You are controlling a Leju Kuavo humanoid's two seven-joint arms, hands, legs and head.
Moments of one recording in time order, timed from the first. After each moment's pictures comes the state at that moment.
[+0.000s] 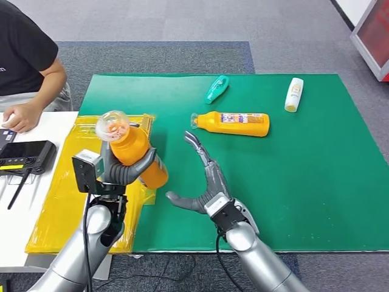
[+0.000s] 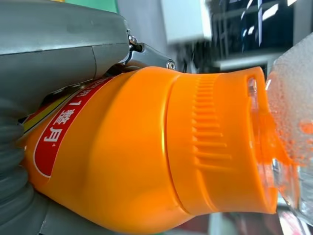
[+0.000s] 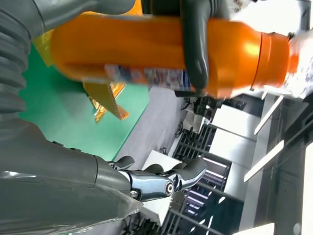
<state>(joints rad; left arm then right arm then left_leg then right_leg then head) -0.32 -0.03 -0.49 -1.41 0.11 0.27 -0.47 -0.30 0.03 0.67 -1.31 0.19 -0.16 -0.58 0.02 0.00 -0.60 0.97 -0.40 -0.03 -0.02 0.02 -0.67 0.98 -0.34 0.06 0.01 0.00</state>
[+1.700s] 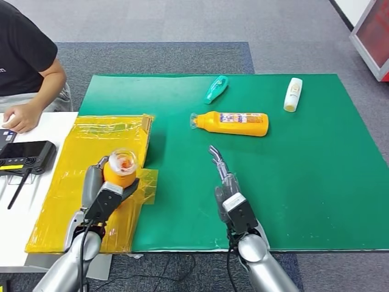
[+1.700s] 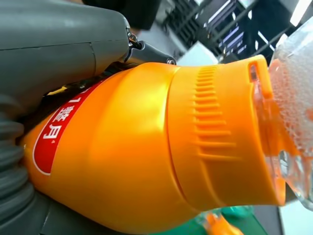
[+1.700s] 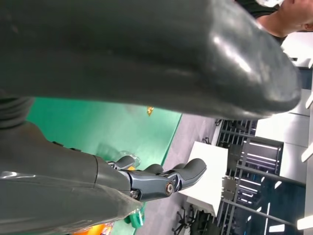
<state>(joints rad) -0.16 0.07 -0.37 -1.36 -0.45 0.39 -0.37 -0.17 0.04 0.53 -1.30 0.17 -0.13 -0.53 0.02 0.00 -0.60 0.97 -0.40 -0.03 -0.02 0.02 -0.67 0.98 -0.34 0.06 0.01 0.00</state>
